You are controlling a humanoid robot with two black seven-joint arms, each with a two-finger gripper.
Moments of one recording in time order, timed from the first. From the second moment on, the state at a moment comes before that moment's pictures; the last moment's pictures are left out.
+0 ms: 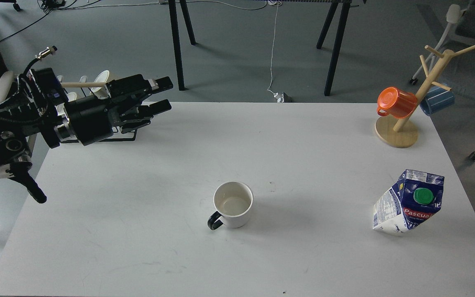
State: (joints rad) left arm -0.67 0.82 -0.58 -1.30 0.67 -0.49 -0.49; right arm -0.33 -1.16 1.23 1.35 1.07 0.49 0.17
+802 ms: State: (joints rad) left arm -0.52 0.72 -0.67 -1.29 0.61 -0.49 -0.49; right arm -0.51 -0.96 0.88 1.52 0.98 0.49 0.18
